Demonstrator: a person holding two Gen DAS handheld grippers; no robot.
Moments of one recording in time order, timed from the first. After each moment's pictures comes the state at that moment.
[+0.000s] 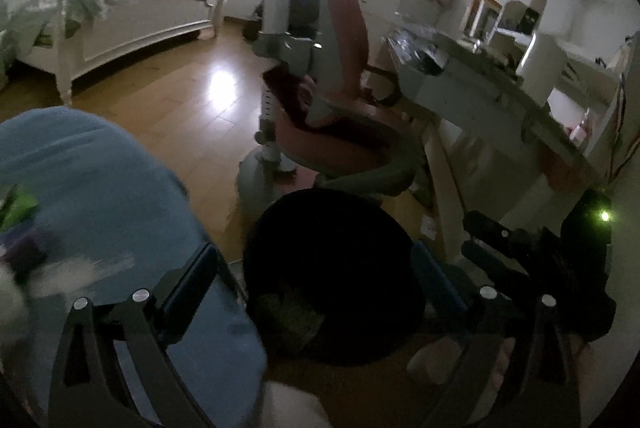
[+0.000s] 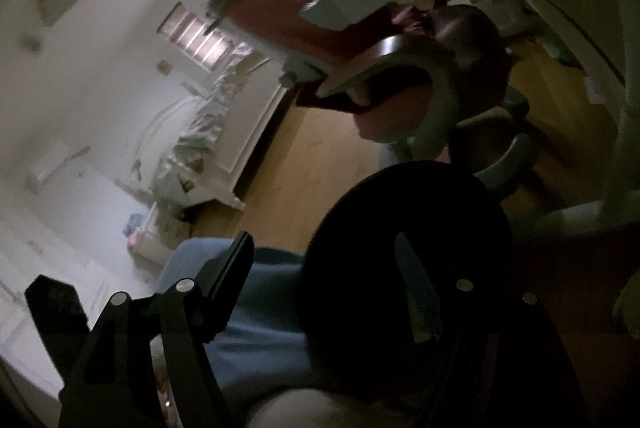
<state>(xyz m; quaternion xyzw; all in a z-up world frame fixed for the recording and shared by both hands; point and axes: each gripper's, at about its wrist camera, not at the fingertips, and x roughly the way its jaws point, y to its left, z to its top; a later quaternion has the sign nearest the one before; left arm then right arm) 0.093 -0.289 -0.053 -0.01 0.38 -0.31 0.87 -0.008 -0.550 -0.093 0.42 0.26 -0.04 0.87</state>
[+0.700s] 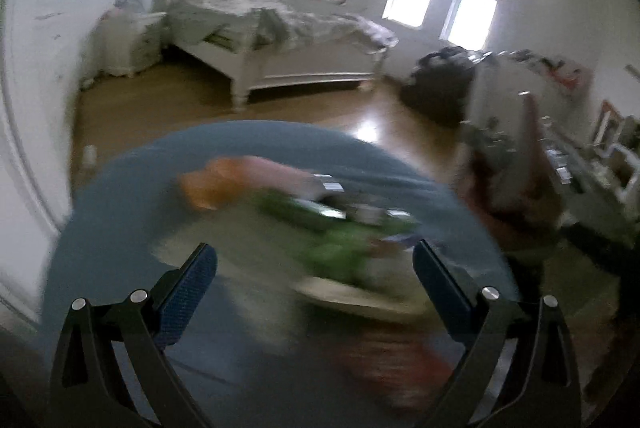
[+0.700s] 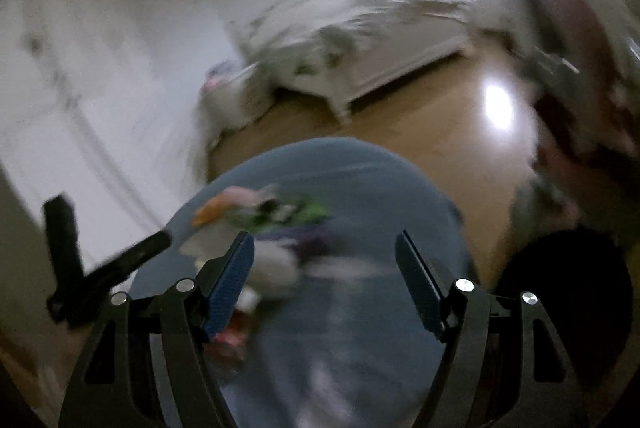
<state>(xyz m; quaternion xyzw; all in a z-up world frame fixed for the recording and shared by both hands) 0.103 0.037 -0.010 -0.06 0.33 -0.05 0.94 0.108 -0.261 0.035 0.11 0.32 0.23 0.91</state>
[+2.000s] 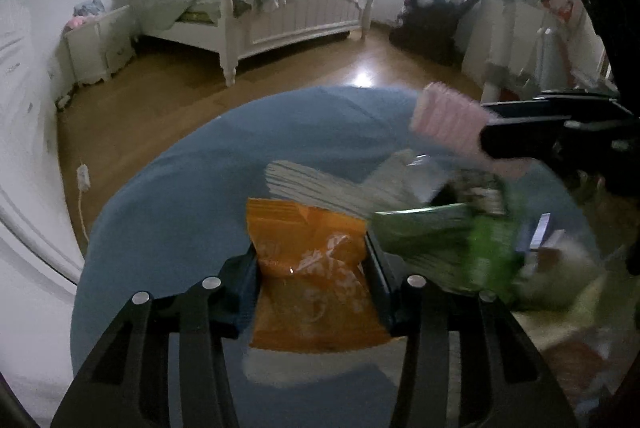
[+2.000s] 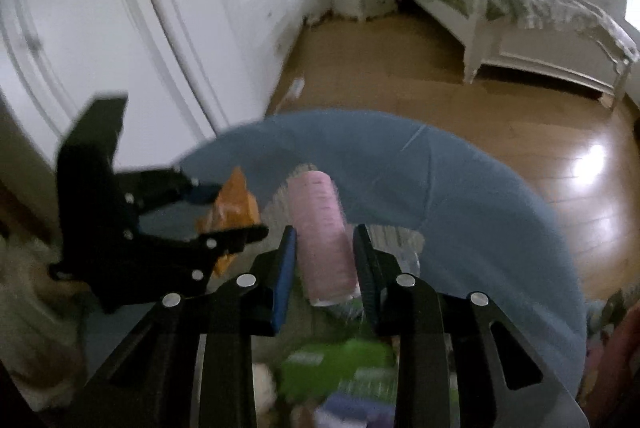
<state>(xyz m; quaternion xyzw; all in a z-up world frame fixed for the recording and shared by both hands) 0.185 0.100 -0.046 0.01 0.39 -0.10 0.92 0.267 -0.059 0.033 -0.07 0.40 0.38 0.83</state>
